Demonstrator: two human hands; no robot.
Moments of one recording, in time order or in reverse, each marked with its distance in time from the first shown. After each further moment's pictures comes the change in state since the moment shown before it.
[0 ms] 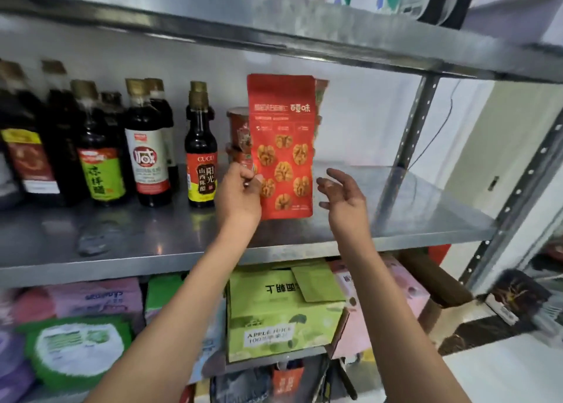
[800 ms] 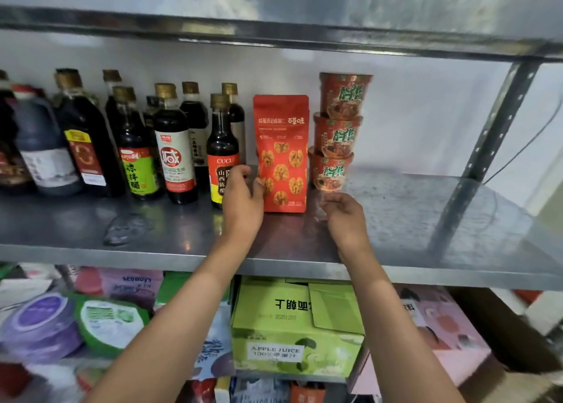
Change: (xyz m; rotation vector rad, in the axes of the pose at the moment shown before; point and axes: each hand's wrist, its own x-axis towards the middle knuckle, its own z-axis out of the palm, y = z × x) left_hand 0.030 -0.041 0.017 0.293 0.140 0.075; right_hand 0.074 0.078 0.024 -0.103 -0.164 0.225
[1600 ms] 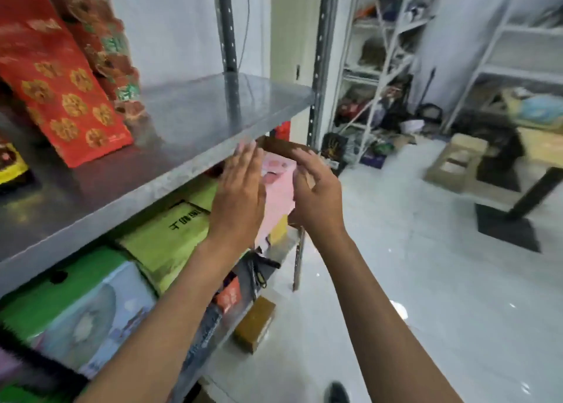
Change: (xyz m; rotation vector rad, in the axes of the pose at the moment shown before) left_hand -0.191 0.030 -0.019 -0.224 -0.813 0.882; right_hand -0.278 0.013 -0.052 -0.453 0.840 -0.193
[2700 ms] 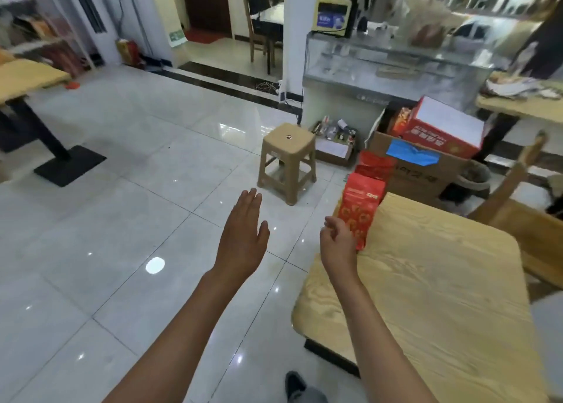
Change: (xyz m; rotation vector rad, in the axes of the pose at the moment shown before) left_hand -0.439 0.679 0.027 -0.989 -0.961 1.065; right_hand -0.689 -0.017 -0.550 -0.456 1.609 0.962
